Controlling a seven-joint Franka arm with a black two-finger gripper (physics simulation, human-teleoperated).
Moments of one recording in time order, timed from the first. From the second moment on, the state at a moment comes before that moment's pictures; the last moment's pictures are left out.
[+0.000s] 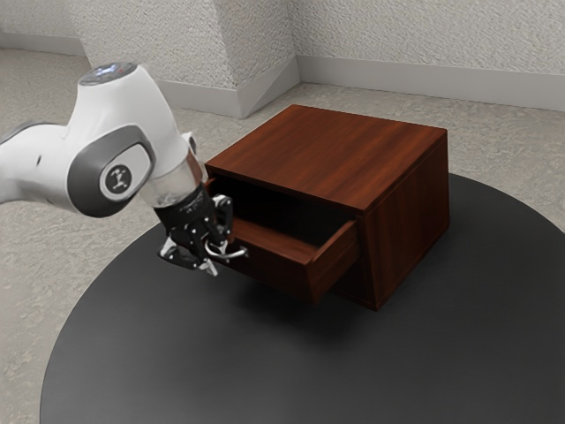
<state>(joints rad) 0.07 -0.15 0.03 -1.96 0.00 1.97 -1.40</state>
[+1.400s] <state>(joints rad) 0.08 -0.36 0.04 -2.17 0.00 2.05 -1.42</state>
